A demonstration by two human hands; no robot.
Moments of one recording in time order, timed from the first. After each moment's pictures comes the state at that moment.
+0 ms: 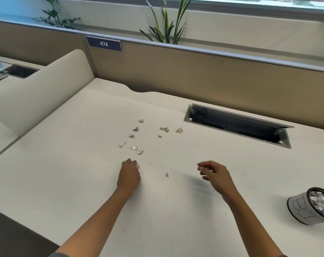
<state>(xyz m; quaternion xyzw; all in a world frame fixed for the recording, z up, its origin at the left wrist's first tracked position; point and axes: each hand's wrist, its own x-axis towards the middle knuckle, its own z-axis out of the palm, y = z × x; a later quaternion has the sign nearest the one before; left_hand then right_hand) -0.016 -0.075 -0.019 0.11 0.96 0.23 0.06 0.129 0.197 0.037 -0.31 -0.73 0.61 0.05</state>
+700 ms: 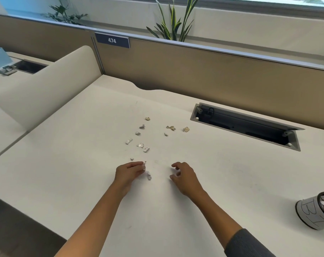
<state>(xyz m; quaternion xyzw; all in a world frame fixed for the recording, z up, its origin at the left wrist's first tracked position) -0.014 -0.101 0.000 -0.17 0.63 0.72 0.22 0.076 0.106 -0.002 -0.18 -0.90 0.40 -0.06</state>
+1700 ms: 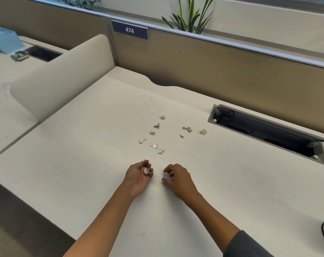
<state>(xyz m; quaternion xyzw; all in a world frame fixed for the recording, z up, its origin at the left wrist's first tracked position) -0.038 -0.113 -0.003 -0.29 0.37 0.83 0.31 0.032 0.044 0.003 -0.12 -0.91 0.38 -0.10</state>
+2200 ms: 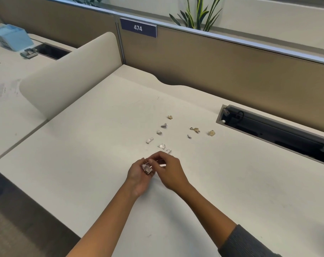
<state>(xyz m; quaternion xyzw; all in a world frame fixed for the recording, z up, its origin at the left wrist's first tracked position) -0.044 -0.122 0.006 -0.25 0.42 0.83 0.27 -0.005 -0.004 0.033 -0.06 -0.81 0.58 0.00</state>
